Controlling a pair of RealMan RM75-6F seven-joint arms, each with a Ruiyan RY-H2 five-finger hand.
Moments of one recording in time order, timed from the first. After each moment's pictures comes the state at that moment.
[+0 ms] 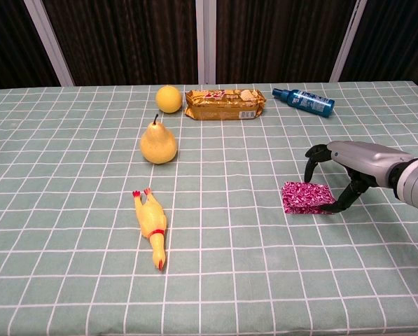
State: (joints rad) left arm -0.08 -1.22 -0.03 -1.52 1.48 1.49 0.09; right arm 0.62 -1.63 0.11 -1.40 -0.95 0.88 -0.37
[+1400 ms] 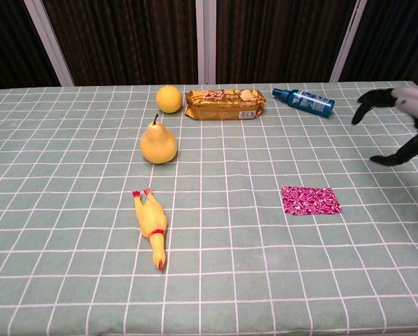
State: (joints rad) left arm -0.08 -1.24 -0.05 -1.50 1.46 1.49 0.08; right arm 0.51 -1.40 0.11 -1.51 -1.16 1.11 -0.24
